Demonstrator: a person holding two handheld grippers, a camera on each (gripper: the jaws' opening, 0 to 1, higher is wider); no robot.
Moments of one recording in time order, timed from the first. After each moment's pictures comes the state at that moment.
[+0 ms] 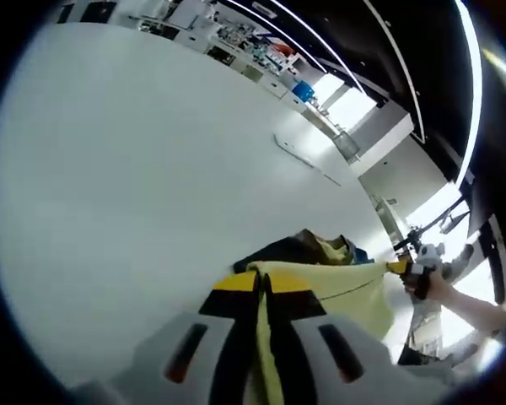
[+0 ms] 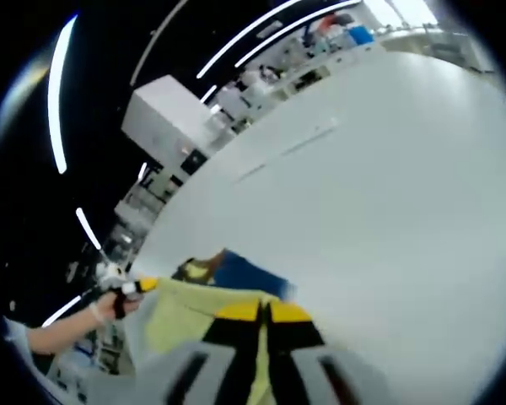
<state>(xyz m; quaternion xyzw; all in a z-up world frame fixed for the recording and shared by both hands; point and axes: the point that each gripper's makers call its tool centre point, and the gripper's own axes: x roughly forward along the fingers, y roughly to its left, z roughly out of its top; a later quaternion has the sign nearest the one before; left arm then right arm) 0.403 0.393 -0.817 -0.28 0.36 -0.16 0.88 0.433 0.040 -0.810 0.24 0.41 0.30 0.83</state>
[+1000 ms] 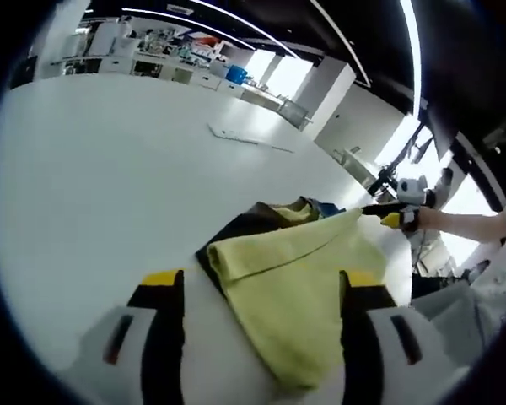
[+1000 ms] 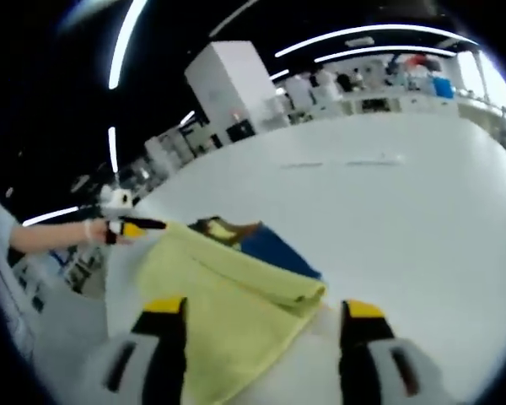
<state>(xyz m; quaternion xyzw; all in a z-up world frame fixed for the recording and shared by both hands) 0.374 0.374 -0.795 -0.15 0.33 -0.31 0.88 0.410 0.056 -0.804 0.06 0.35 0.42 0.84</state>
